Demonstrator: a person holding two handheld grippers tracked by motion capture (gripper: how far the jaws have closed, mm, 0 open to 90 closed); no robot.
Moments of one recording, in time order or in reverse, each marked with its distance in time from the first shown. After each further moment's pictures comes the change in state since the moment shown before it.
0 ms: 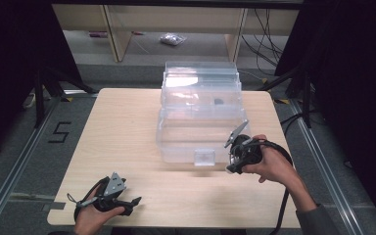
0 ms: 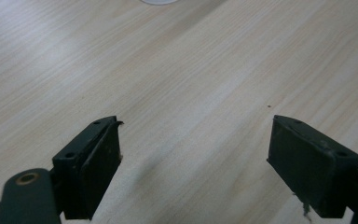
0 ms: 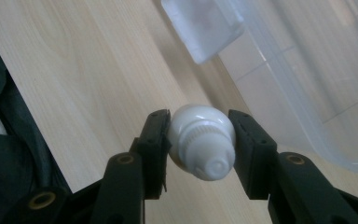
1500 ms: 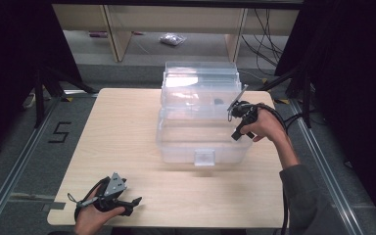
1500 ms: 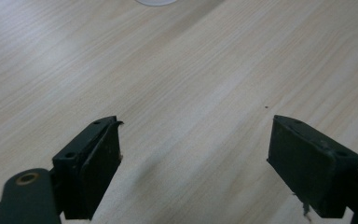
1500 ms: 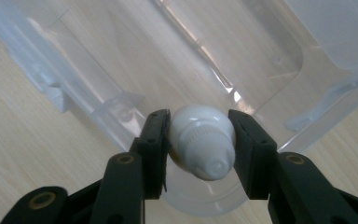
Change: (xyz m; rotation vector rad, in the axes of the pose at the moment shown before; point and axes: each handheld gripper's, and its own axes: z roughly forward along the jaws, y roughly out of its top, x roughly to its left) left arm 0.000 0.001 0.000 0.000 -0.005 0.005; right arm -0.107 0.041 0.019 0.110 -0.031 0.207
